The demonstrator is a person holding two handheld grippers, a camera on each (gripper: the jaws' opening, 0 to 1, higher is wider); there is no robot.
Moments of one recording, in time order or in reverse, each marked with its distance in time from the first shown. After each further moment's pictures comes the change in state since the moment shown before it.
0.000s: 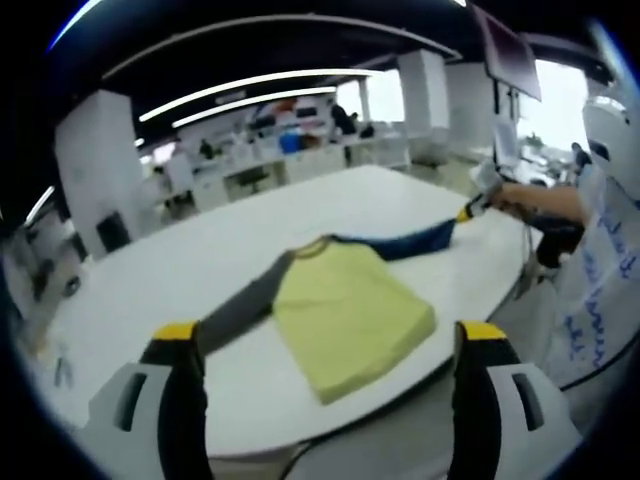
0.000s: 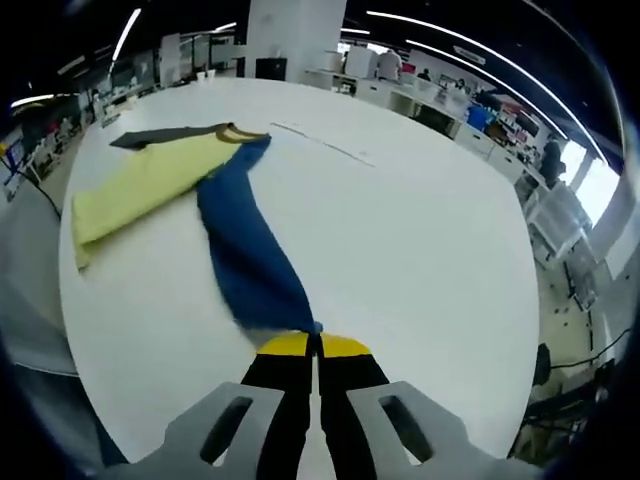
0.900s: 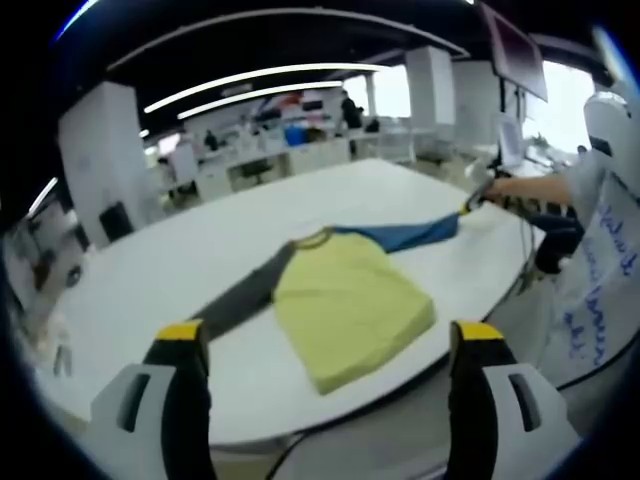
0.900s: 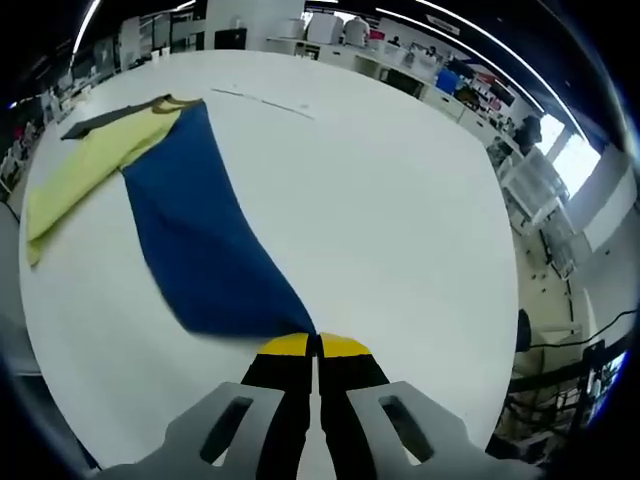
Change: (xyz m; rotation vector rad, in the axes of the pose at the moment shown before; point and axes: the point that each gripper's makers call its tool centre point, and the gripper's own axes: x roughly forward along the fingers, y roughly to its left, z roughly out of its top) left arm -0.003 -0.001 -0.012 -0.027 0.037 0.010; right arm 0.023 -0.050 -0.035 0.043 0.159 -0.109
